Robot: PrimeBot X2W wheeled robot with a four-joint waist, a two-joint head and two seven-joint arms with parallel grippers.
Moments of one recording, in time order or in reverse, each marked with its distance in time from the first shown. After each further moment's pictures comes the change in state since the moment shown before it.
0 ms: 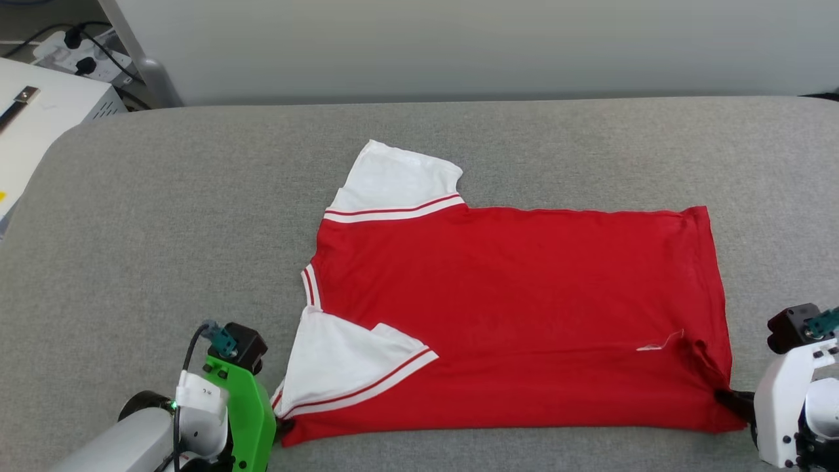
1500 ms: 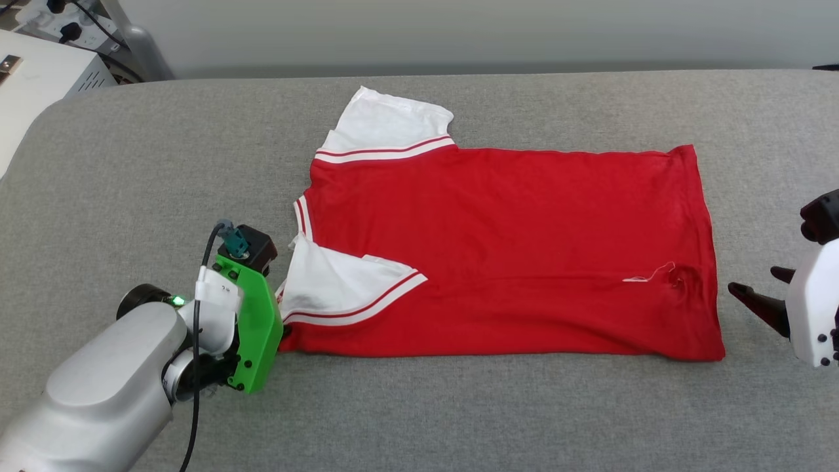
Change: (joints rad) left arm -0.266 -0.105 -0.002 0.206 0.086 -0.098 0.109; right arm -0.228 -0.077 -0.009 -0.079 -0.079 0.000 0.062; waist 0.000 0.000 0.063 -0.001
